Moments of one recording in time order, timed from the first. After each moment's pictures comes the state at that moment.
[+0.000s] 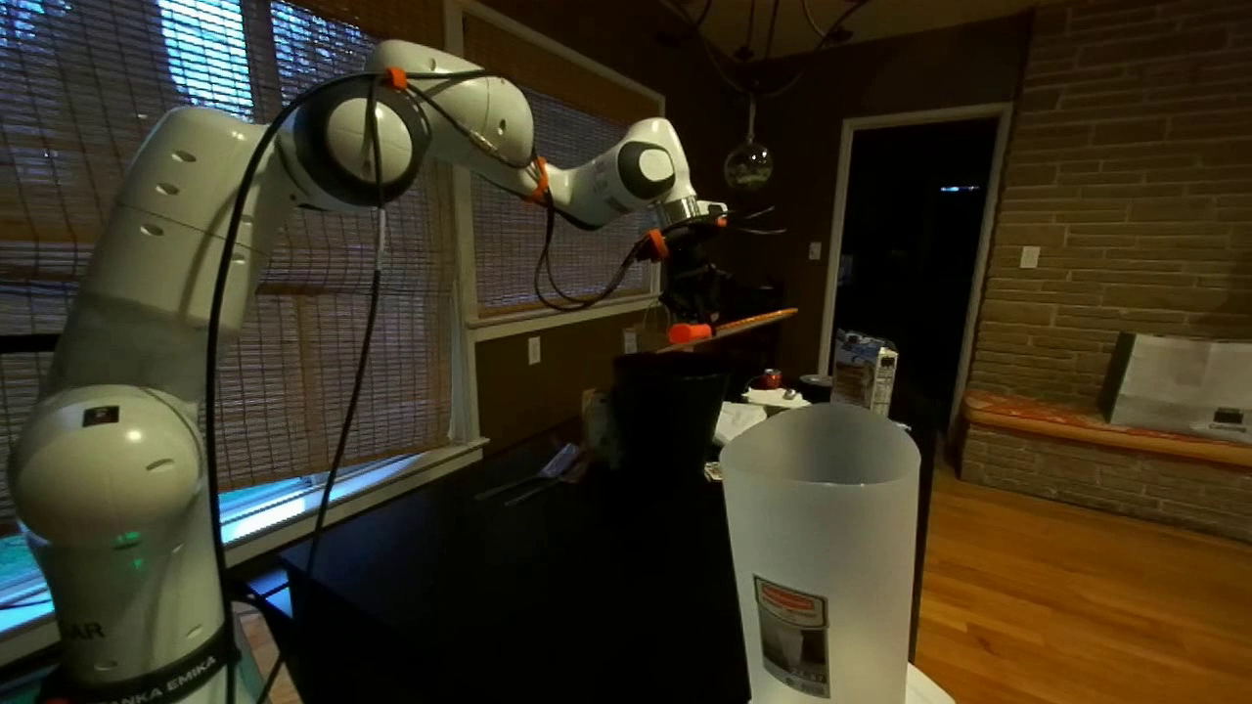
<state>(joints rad) -0.04 0.39 -0.03 -1.34 -0.29 1.95 -0.46</state>
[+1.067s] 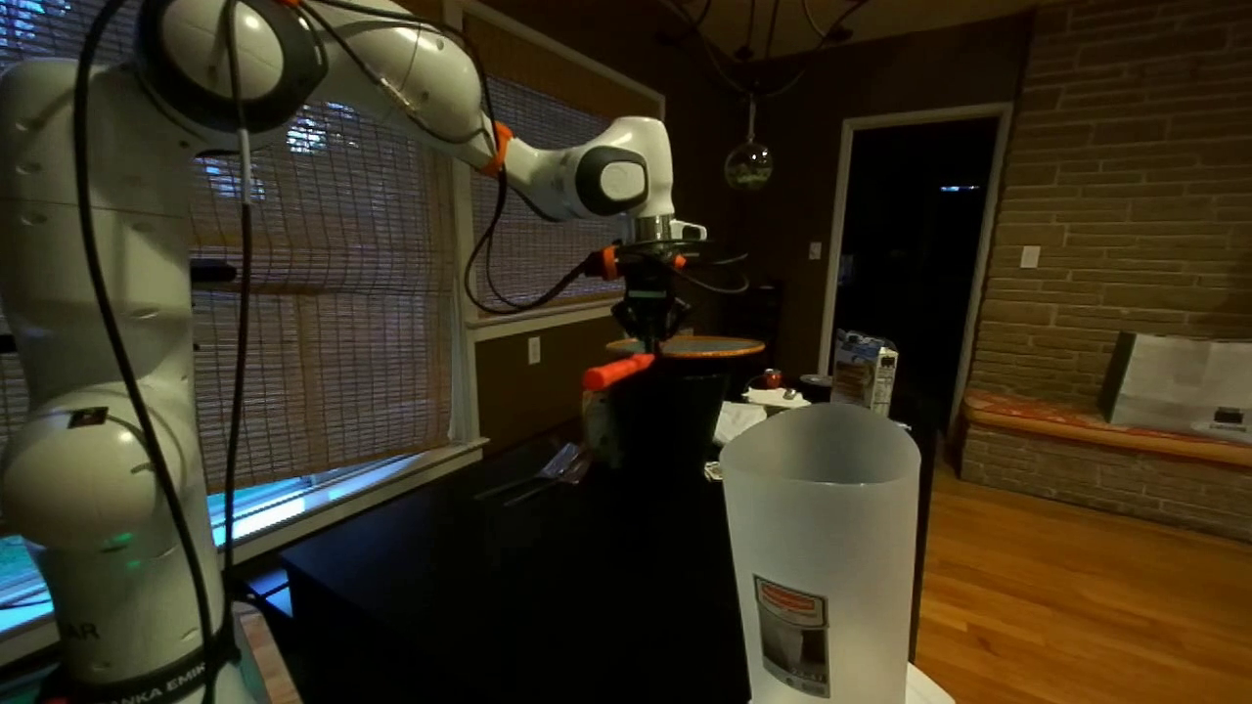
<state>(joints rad) -0.10 0.07 -0.03 -1.84 0.01 2.08 -0.49</state>
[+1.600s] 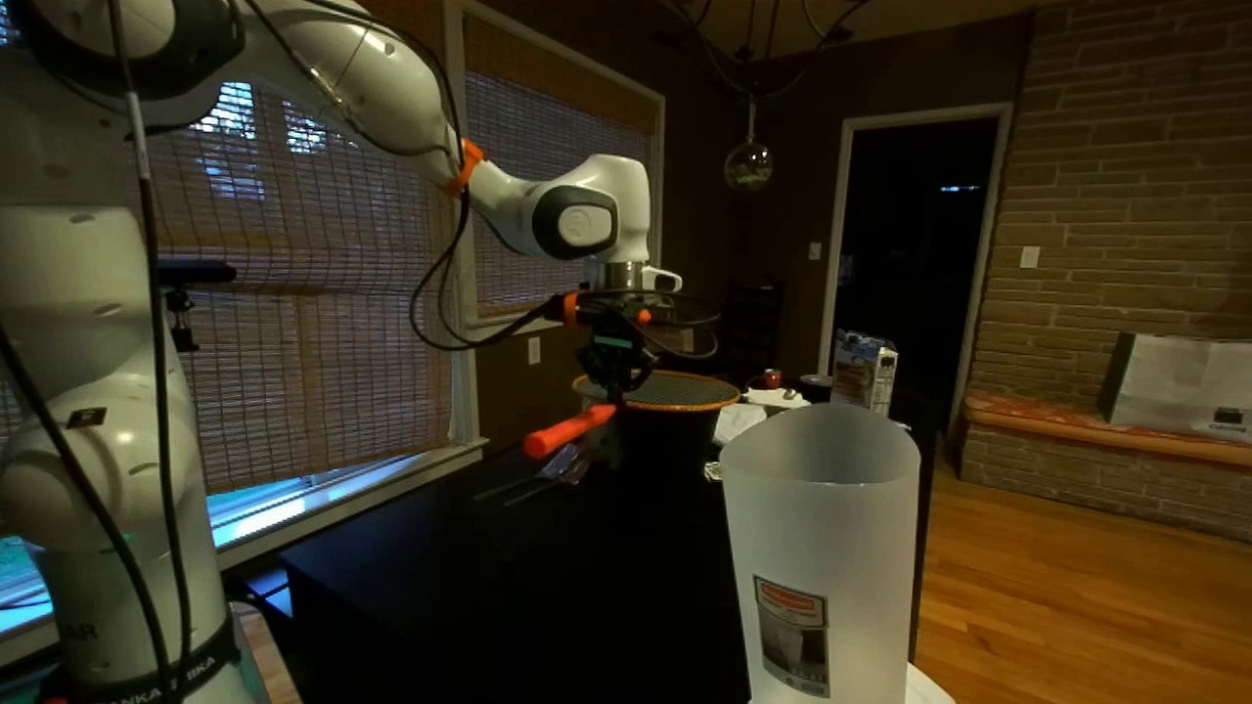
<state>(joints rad) -0.10 -0.09 -0.08 -2.18 0.06 2.17 -0.55</state>
